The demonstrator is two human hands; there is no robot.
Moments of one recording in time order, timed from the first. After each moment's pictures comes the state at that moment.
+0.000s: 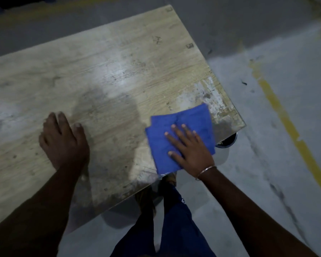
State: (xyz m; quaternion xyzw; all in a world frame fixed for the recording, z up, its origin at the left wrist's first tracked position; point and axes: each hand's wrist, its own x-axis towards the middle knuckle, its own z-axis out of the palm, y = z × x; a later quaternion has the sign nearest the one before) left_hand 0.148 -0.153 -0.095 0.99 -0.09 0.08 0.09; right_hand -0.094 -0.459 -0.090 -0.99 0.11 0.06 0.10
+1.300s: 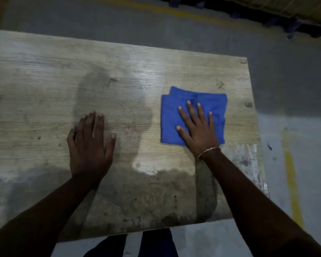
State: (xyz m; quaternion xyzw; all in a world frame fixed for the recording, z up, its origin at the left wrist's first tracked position) left_hand 0.152 -0.160 -0.086 0.99 -0.06 0.06 0.06; right_hand 0.152 -0.511 -0.092 -1.00 0.01 0.06 0.05
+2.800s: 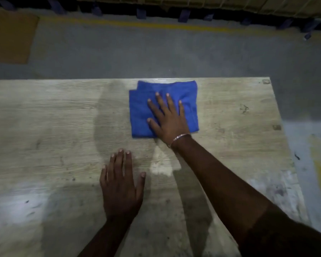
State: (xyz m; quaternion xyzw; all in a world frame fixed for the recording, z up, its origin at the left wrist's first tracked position) left_hand 0.160 -0.157 -0.084 0.99 -0.03 -0.02 0.09; right_hand 0.317 -0.362 -0.098 -1.00 -0.05 0.03 0.08
